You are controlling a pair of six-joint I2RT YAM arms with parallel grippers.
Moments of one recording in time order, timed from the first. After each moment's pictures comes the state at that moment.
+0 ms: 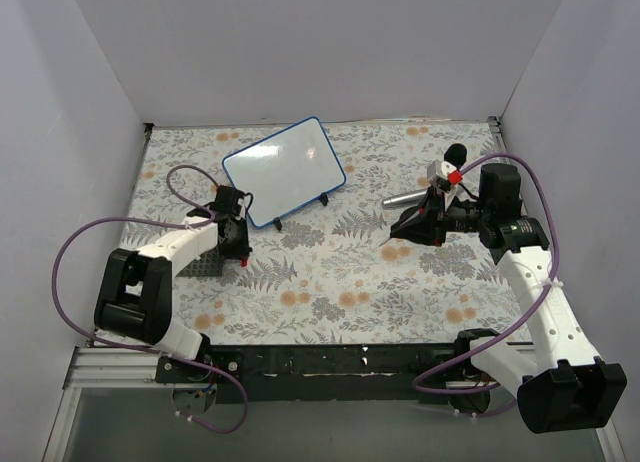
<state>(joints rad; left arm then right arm) -0.29 1.51 0.86 -0.51 -0.05 -0.36 0.13 1.01 0.96 -0.54 -1.28 -0.37</state>
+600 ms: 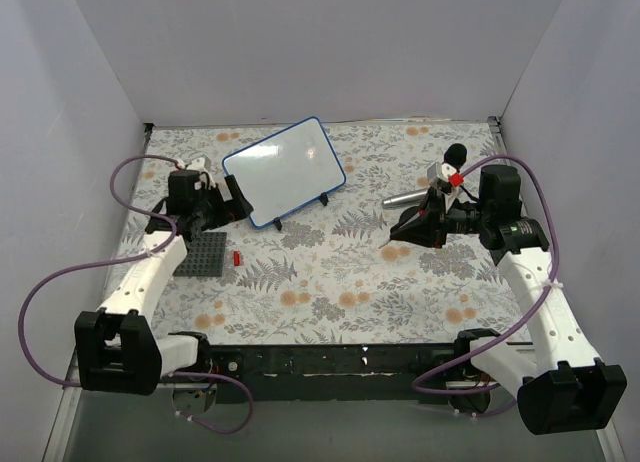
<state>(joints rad) -0.13 1.21 0.86 -0.38 0.14 -0.40 0.13 0.99 0.95 -0.53 -1.31 -0.37</state>
